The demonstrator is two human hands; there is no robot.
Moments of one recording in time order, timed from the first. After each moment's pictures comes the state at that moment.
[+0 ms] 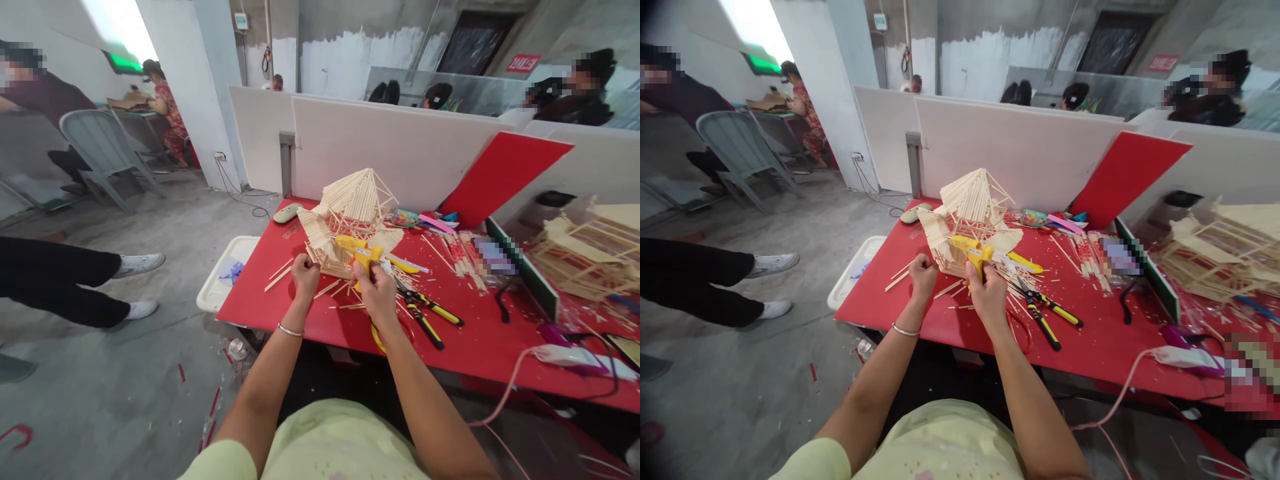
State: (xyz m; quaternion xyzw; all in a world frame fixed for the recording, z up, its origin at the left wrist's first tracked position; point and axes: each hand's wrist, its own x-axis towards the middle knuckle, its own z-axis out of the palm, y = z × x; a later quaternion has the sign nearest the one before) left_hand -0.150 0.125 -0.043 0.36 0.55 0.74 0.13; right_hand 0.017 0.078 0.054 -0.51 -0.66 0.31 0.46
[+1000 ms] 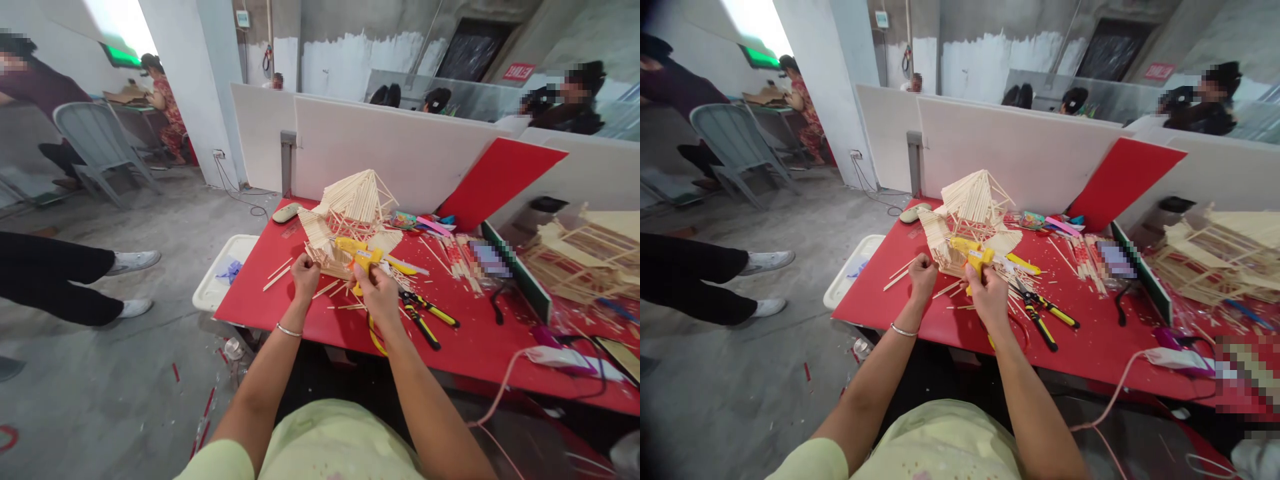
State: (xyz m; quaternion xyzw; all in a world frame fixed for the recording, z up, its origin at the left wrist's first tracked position) left_hand -0.147 0.119 -0.034 0.34 0.55 0.74 0.17; right_hand 0.018 0.079 0.055 -0.49 -0.65 0.37 0.45
